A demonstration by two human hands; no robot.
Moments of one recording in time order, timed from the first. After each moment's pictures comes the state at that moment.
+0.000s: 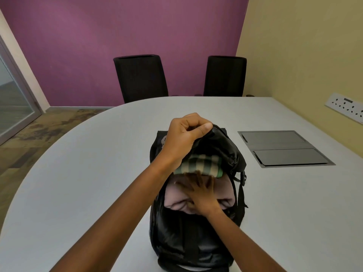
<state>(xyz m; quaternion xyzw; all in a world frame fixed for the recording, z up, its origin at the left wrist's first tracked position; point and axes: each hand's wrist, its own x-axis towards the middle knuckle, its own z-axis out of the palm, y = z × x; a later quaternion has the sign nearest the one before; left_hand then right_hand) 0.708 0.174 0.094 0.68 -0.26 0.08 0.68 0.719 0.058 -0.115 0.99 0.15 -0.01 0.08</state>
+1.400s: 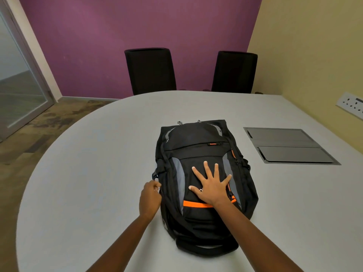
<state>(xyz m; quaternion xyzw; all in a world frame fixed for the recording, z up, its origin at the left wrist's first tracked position) 0.690 0.238 -0.151 0.88 0.13 0.04 0.46 0.698 0.046 -0.101 1.00 0.04 -0.08 -0.01</state>
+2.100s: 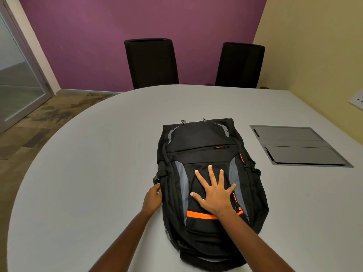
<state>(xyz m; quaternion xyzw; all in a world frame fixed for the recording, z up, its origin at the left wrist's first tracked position) 0.739 0.251 -0.192 0.87 0.08 -0.09 0.49 0.714 0.052 -0.127 1.00 0.02 -0.09 -0.03</state>
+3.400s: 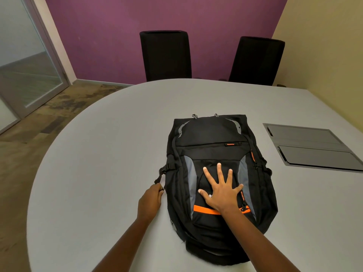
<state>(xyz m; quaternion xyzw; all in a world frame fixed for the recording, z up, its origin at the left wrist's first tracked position) 0.701 0.277 -0.210 0.95 0.06 0.00 0.30 0.710 0.057 -0.136 1.00 0.01 -0.09 0.00</state>
